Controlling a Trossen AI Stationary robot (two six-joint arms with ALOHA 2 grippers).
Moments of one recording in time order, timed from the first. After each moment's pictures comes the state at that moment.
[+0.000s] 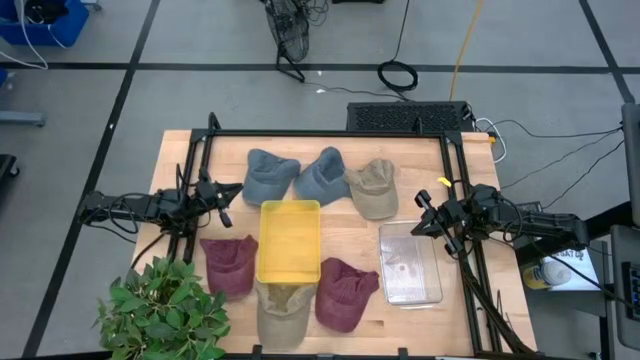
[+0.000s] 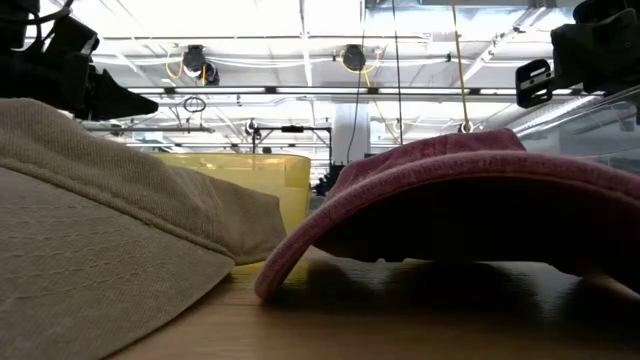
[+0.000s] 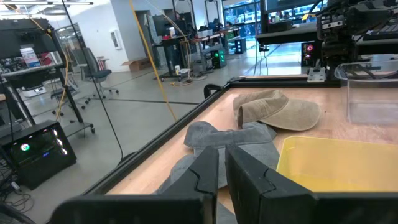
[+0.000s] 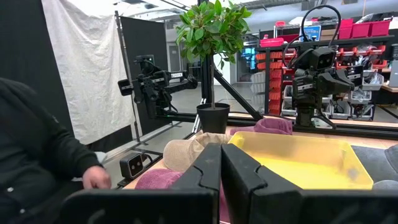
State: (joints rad) left arm -0.10 0.03 0.06 -0.07 -0.59 0.13; right arm -0.18 0.11 0.01 0.25 -0.63 0.14
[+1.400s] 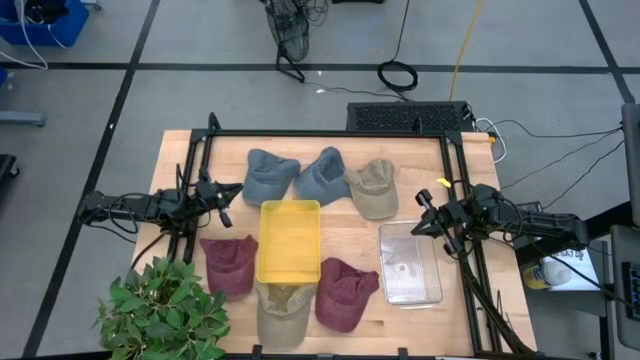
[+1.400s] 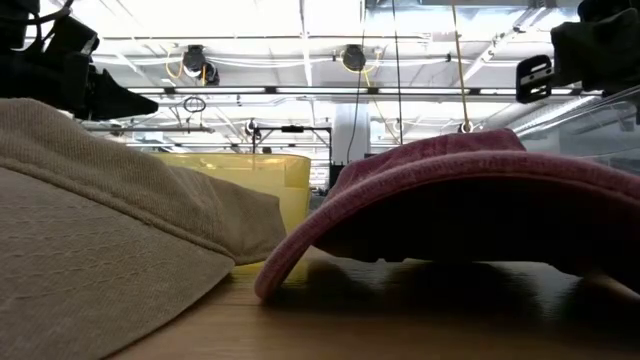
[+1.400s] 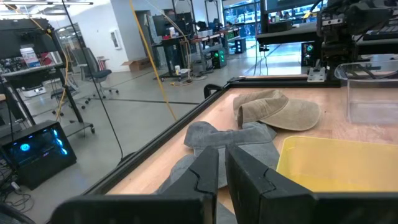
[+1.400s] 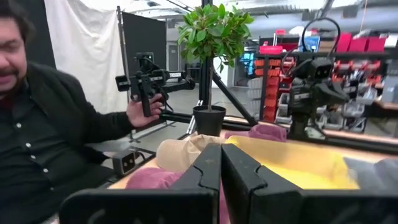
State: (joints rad) left arm -0.10 0.03 0.06 -0.07 -0.59 0.13; right arm -0.18 0.11 0.01 0.26 -0.63 0.06
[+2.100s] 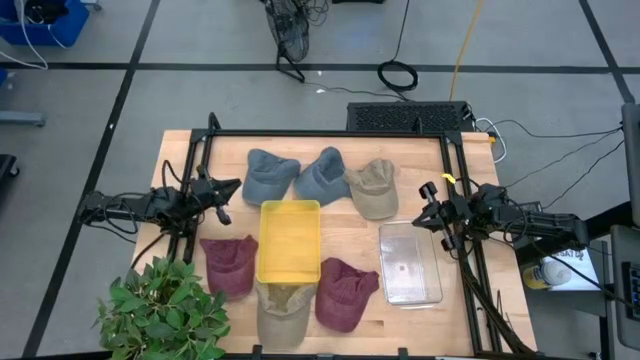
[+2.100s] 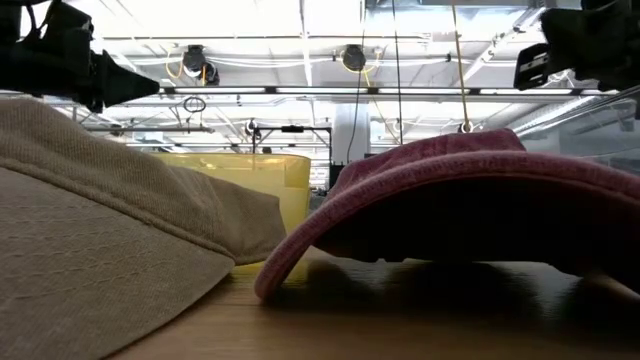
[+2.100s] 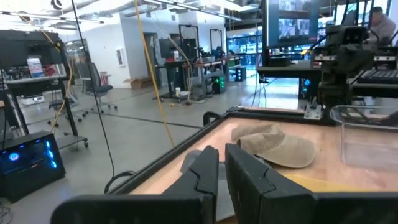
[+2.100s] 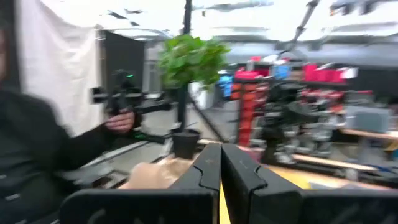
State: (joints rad) left arm -0.10 0.02 0.06 0.07 -0.59 0.12; right arm -0.18 0.11 0.01 0.37 -0.51 0.06
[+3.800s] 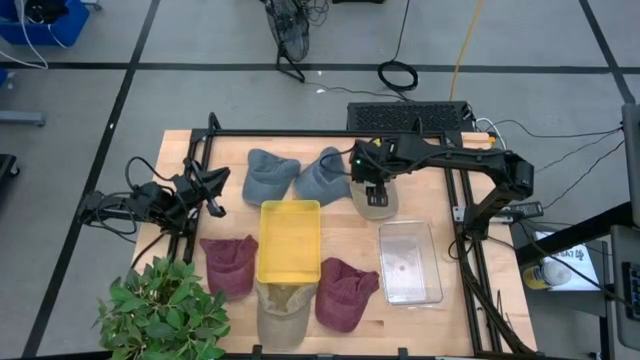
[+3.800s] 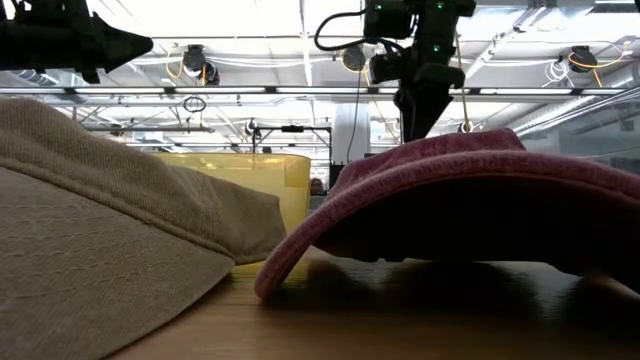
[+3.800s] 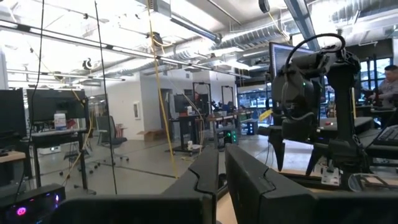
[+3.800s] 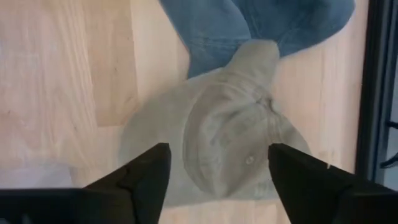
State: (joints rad) left arm -0.10 0.03 0.06 0.40 -0.59 0.32; right arm -0.28 1.62 1.38 -1.03 0.10 -0.26
